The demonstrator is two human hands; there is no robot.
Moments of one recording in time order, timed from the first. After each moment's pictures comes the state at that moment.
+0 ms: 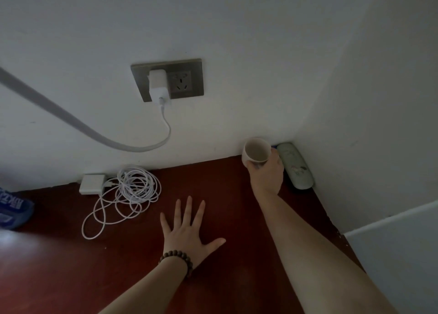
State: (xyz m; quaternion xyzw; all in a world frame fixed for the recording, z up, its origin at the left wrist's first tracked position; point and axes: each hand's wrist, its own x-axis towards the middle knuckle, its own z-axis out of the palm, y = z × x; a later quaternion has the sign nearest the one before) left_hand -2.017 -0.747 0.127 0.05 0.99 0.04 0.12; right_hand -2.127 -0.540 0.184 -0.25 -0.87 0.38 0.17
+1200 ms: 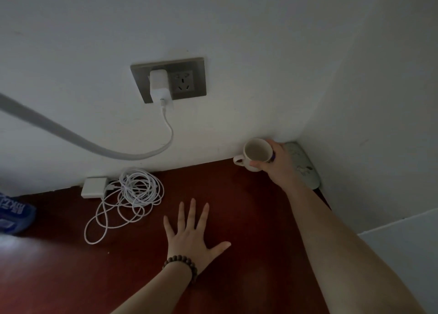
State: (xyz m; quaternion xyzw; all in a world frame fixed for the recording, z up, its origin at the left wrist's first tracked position) left_hand -2.016 -0.748 0.126 0.06 0.99 0.04 0.13; right_hand -2.145 -0.497 0.197 -0.06 -0.85 0.52 0.05
